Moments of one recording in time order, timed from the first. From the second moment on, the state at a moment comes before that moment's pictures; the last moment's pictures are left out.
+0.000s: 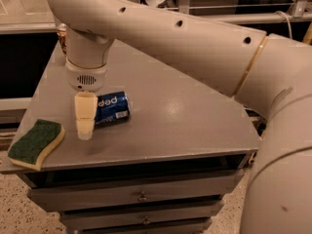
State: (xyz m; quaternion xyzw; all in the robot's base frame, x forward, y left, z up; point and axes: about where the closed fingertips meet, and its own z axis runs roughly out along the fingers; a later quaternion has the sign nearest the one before) arm 0.510 0.163 0.849 -0.76 0.64 0.10 0.10
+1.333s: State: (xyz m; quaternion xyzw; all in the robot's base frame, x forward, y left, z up) arm 0.502 0.142 0.837 -0.79 0.60 0.01 0.05
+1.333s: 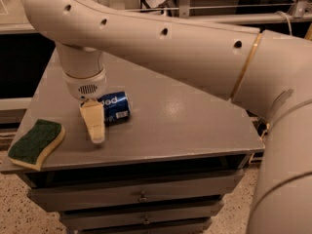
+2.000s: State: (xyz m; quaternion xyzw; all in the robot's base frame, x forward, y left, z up) arm 0.499 0.137 0.843 -0.80 0.60 0.03 0.08
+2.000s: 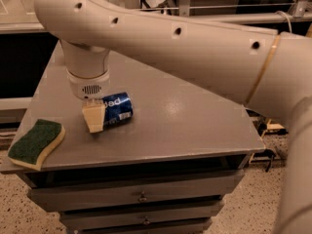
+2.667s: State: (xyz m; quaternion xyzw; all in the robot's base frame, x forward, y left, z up) arm 0.509 0.094 0.897 -0.77 0.60 0.07 0.20
